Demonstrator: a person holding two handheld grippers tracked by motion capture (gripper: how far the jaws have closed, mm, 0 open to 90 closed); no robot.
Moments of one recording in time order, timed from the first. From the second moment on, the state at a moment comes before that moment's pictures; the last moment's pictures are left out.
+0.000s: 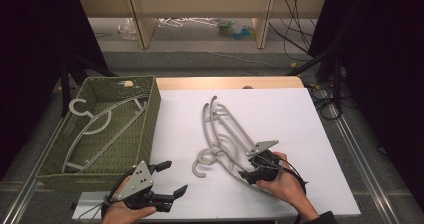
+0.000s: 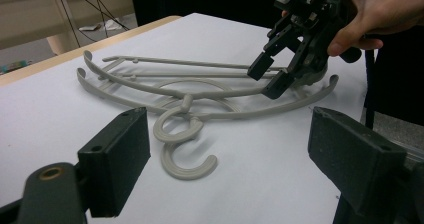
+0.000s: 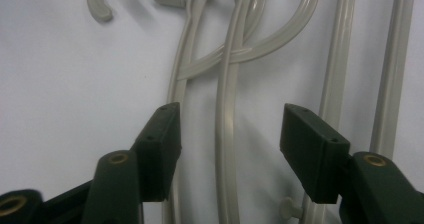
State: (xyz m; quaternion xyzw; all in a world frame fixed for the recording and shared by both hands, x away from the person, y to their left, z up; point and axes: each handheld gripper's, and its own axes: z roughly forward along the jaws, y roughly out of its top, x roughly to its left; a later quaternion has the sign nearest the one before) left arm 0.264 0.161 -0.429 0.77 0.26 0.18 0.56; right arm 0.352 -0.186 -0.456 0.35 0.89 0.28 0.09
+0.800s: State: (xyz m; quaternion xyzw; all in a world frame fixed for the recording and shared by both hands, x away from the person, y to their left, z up) left arm 0.262 0.156 -0.435 0.79 0.25 0.16 0.54; right arm 0.379 -0.154 -0.467 0.33 0.92 0.22 0.09
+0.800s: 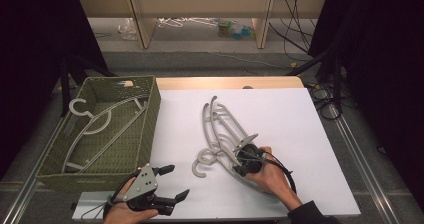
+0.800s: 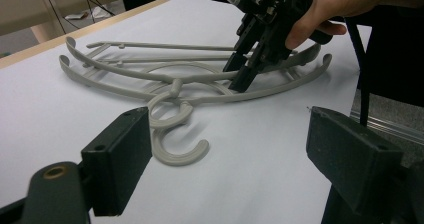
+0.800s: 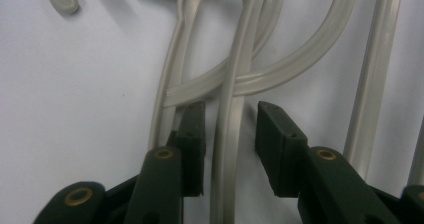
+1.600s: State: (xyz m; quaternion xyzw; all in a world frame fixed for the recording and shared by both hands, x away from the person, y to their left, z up) left arm 0.268 0.159 -0.433 0.79 0.26 0.19 0.52; right arm 0.375 -0.186 -0.415 0.26 0.93 0.24 0.13
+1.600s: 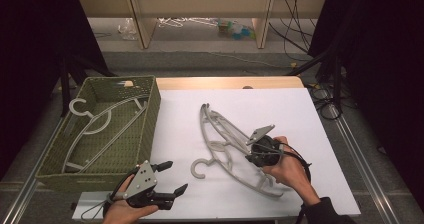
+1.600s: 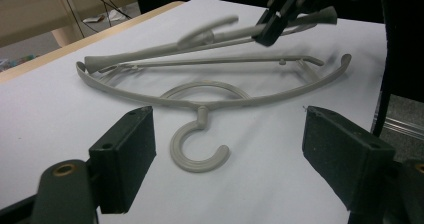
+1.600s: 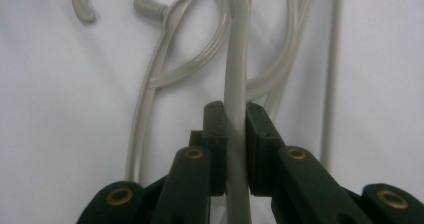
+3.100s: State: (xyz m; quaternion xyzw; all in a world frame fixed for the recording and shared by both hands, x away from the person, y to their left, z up) left arm 0.326 0.096 -0.452 0.89 0.02 0.24 0.40; right arm 0.337 -0.170 -0.399 0.06 0.96 0.28 0.02
